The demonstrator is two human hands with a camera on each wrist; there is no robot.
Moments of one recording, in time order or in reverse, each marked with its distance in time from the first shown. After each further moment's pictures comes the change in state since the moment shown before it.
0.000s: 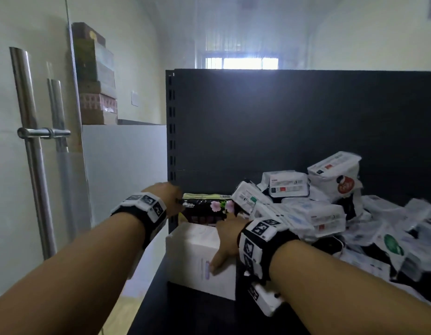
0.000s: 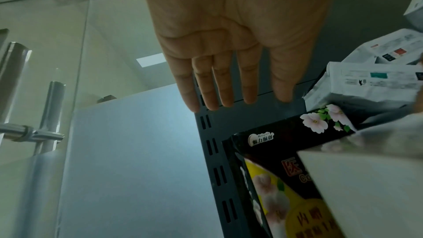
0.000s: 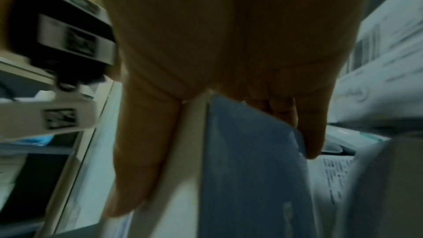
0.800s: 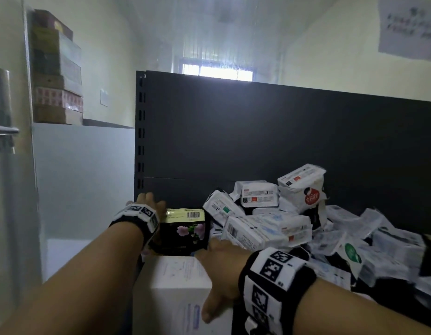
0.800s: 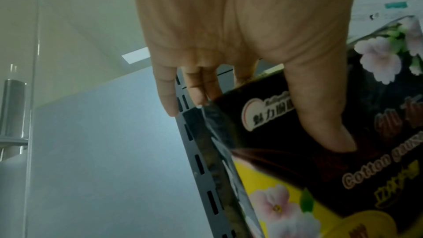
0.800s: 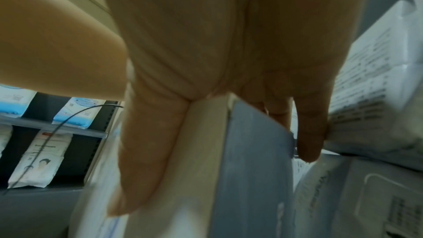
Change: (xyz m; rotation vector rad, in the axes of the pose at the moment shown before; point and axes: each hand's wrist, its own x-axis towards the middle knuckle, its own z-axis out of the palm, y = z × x) left_hand 0.062 0.017 0.063 0.213 -0.031 -0.036; right_hand -0.065 0.017 0.003 -0.005 -0.062 -0.119
